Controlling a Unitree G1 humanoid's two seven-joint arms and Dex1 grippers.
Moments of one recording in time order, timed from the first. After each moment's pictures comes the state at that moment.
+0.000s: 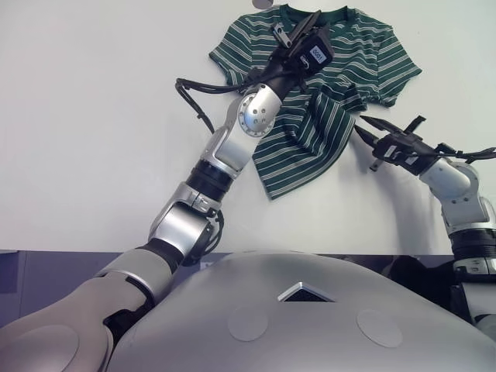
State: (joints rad) left arm -0.44 -0.05 -0.43 0.29 0.42 -0.06 -0.06; right arm 0.08 -0.63 0.06 0.27 -0.31 -0.62 0.44
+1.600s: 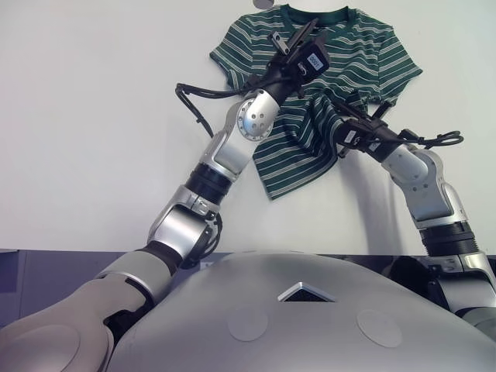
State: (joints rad) left arm -0.42 -0.04 -0.44 0.29 0.42 -0.06 -0.06; right arm 0.04 -0.57 0.20 0.03 -0.39 -0.28 0.42
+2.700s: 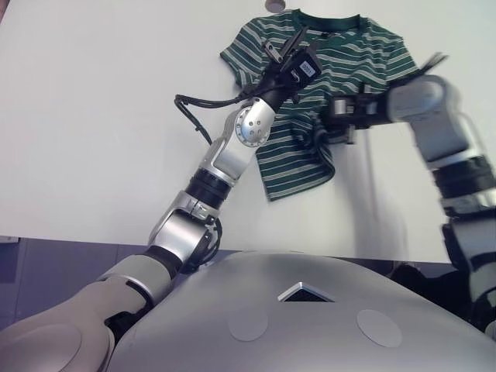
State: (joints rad) left arm -0.38 -0.03 -0.43 0.31 0.44 -0.08 -0.02; right arm -0.36 -0.84 0.30 0.18 -0.11 0.12 1.30
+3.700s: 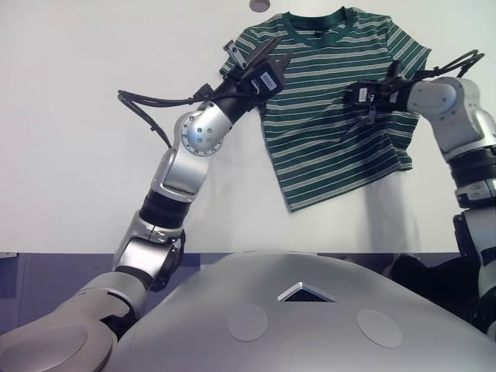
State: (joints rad) left arm -0.21 0.23 -0.36 -0.20 0.32 0.06 -0.39; right arm -0.55 -0.62 0.44 0.60 -0.46 -0.22 0.69
